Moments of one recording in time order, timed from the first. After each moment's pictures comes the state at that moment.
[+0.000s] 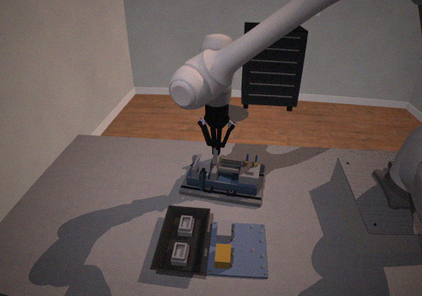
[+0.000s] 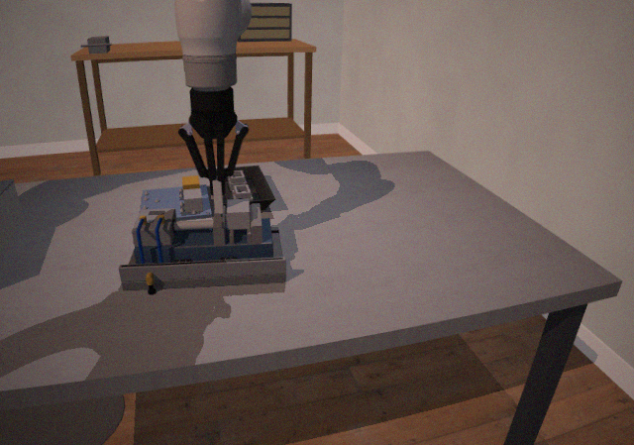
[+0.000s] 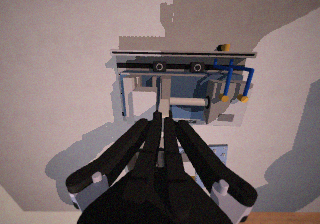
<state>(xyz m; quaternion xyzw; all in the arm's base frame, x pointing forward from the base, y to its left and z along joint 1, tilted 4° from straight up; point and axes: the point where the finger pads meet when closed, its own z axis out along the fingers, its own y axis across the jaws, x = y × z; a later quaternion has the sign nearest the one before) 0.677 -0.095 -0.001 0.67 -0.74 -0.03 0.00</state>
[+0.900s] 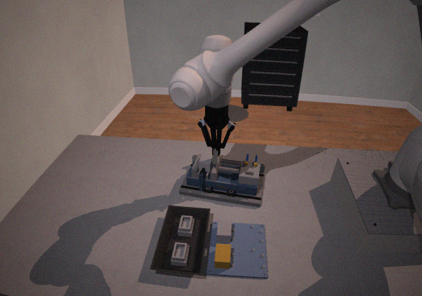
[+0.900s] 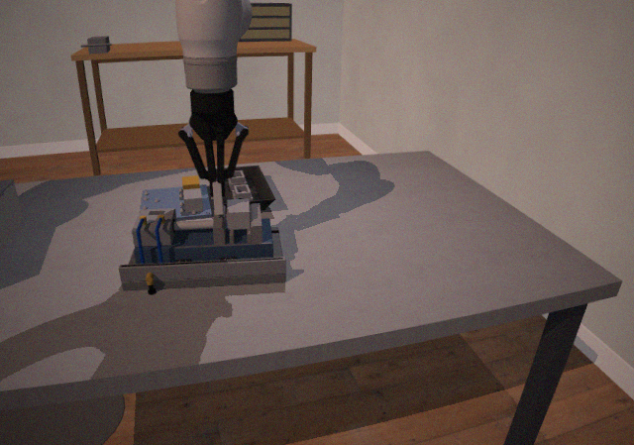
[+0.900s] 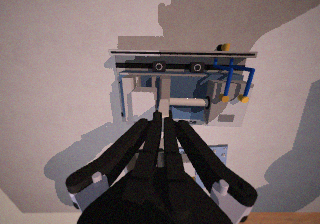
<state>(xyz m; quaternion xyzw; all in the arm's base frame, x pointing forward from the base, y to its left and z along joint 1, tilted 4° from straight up) 0.676 -0.094 -0.004 0.67 -0.74 -0.04 0.00</state>
